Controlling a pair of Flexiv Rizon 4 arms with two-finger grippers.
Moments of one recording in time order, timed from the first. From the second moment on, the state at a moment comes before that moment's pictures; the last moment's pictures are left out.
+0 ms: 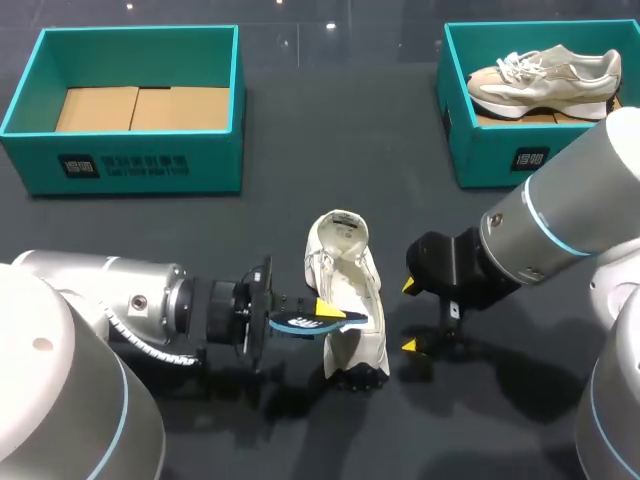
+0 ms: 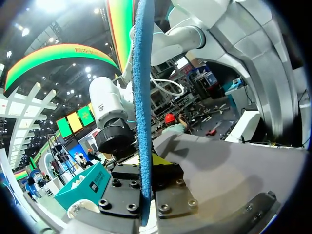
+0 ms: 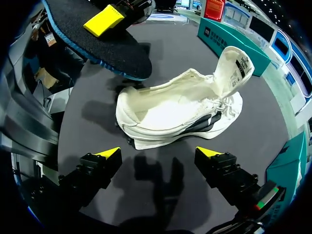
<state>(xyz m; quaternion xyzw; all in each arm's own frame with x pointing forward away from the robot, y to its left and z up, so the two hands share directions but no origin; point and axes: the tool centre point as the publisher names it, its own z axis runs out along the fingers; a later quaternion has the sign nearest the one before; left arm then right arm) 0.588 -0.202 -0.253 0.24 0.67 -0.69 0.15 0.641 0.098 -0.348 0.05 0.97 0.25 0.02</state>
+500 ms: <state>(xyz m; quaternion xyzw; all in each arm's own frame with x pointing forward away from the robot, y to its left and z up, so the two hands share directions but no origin) 0.603 -0.221 -0.264 0.25 0.66 -0.70 0.14 0.655 0.106 -0.350 0.02 0.97 0.23 0.01</state>
